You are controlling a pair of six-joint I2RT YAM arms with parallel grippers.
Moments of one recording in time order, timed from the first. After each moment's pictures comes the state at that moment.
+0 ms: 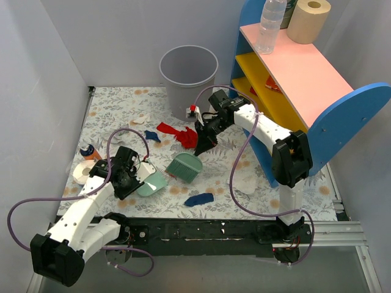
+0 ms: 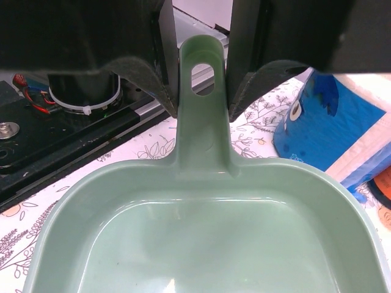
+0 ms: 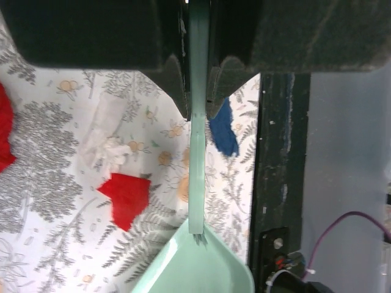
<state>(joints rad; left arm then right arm) -0.34 0.92 0.75 -1.16 -0.10 0.58 0.60 1.97 1.72 -1.00 -1.02 -0.59</state>
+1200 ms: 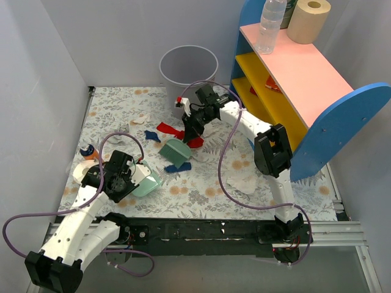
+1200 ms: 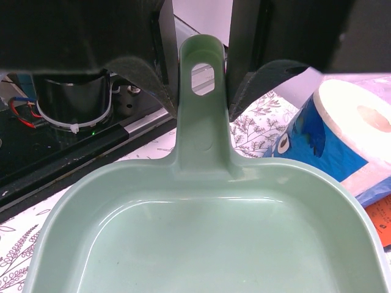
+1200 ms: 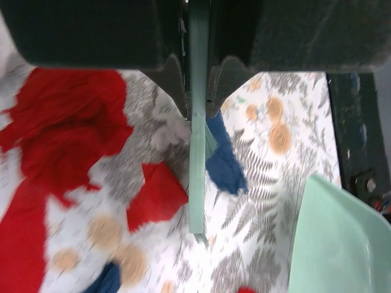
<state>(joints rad) -0.34 0.80 0.77 -1.24 -0.17 0.57 0.63 2.20 1.93 -0.82 -0.83 -0.35</state>
